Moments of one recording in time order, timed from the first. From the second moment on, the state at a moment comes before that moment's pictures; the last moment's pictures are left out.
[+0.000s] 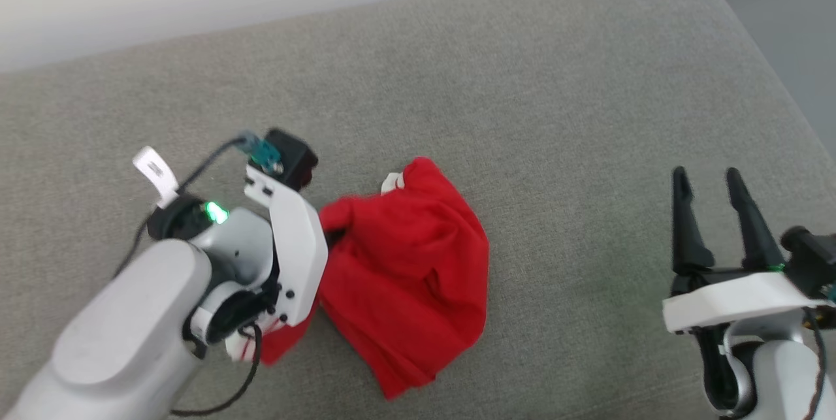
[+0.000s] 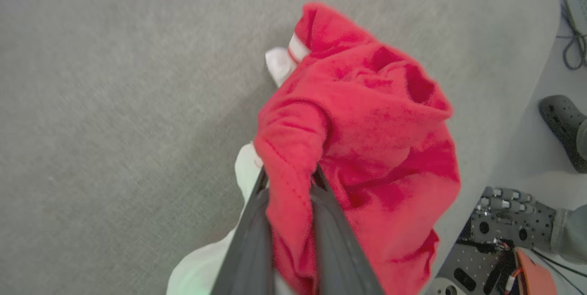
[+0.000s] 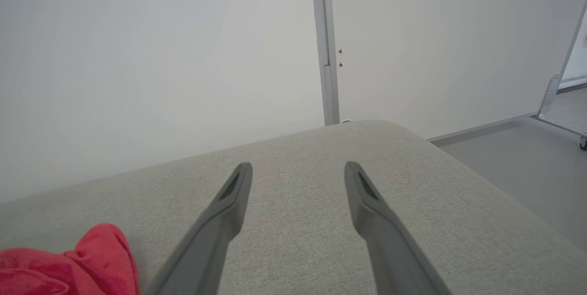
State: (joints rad) left arm -0.63 0.57 -0.72 0.05 -0.82 0.01 0.72; right arm -0.15 -0.06 -0.09 0.10 0.28 0.13 -0.16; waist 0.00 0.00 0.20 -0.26
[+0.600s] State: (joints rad) left arm -0.70 0.45 -0.80 0.49 -0.81 -0.10 0.67; right arm -0.21 -0.05 -0.04 0.17 0.28 0.13 -0.19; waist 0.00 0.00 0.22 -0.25
